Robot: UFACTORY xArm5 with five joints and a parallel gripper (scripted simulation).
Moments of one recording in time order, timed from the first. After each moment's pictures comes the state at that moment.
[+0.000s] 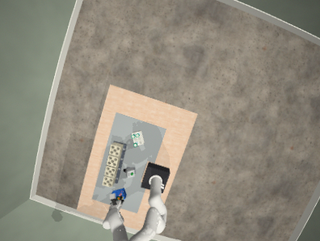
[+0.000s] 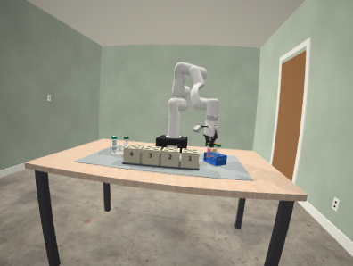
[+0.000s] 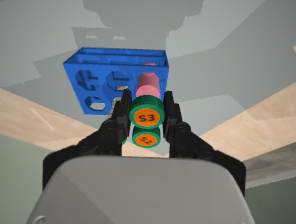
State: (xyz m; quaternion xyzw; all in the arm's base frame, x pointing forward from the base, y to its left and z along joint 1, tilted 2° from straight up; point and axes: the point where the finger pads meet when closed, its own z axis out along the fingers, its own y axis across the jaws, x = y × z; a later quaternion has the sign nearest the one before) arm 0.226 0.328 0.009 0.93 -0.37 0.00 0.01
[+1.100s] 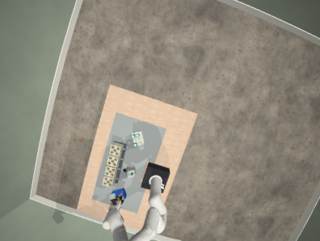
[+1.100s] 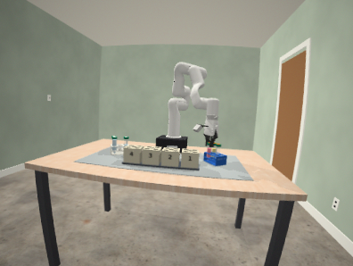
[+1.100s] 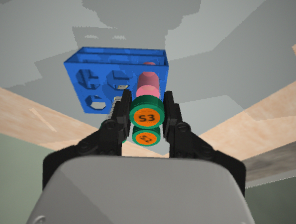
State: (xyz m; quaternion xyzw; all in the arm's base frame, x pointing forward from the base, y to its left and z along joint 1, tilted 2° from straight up) arm 0.226 0.328 0.011 0.93 -0.37 0.00 0.01
